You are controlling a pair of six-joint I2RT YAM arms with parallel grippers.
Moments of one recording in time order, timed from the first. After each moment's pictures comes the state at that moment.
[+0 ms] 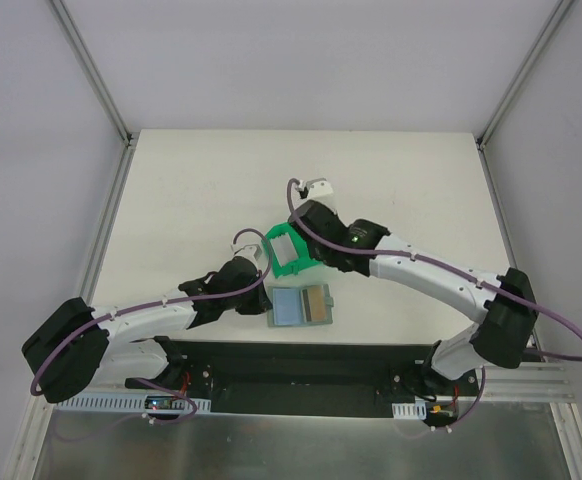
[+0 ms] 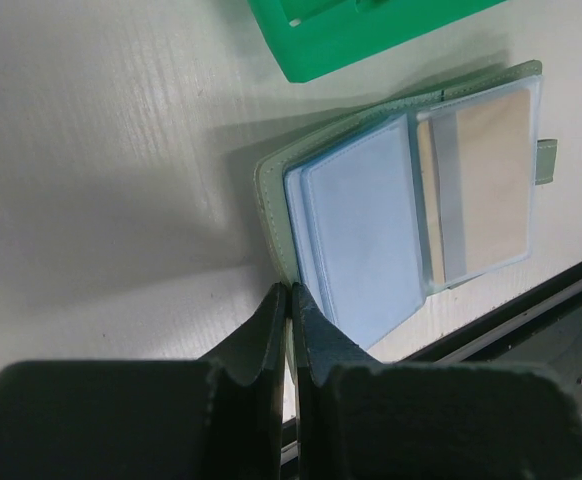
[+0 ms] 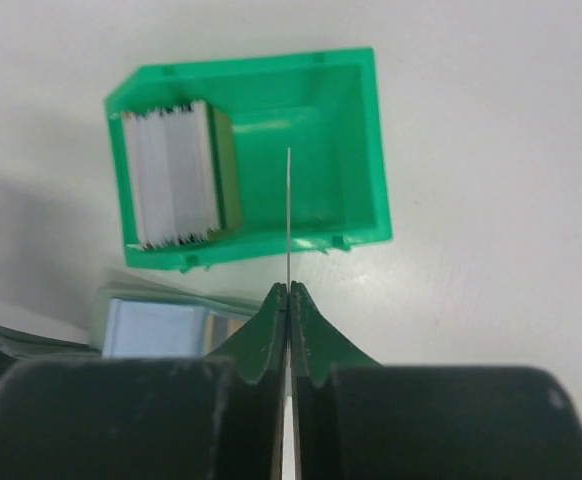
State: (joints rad) left arm -0.84 1.16 0.42 -0.11 0.00 -0.81; right arm 0.97 1.51 1.31 -0.66 0.49 0.45
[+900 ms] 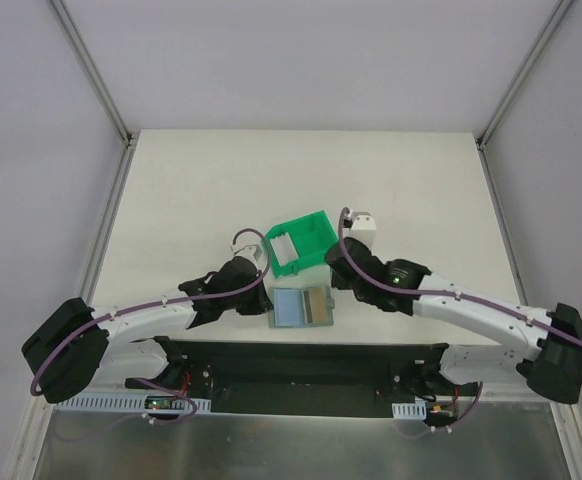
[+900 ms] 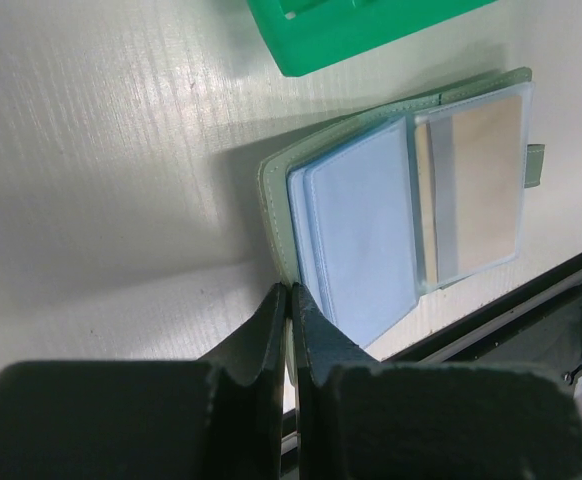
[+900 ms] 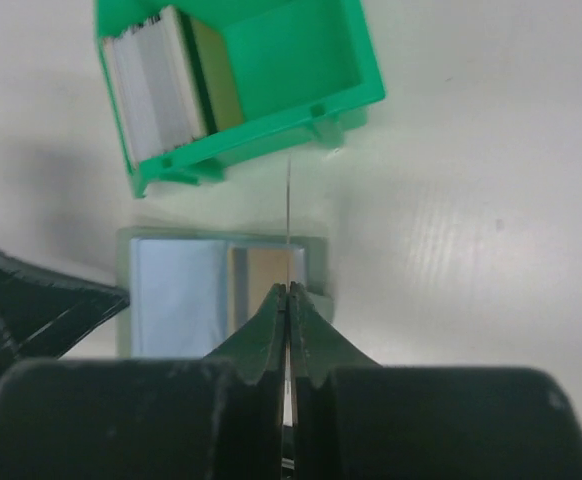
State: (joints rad) left arm -0.84 1.16 0.42 -0.11 0.02 -0.84; right arm 1.09 1.24 0.98 -0.66 0.63 0.79
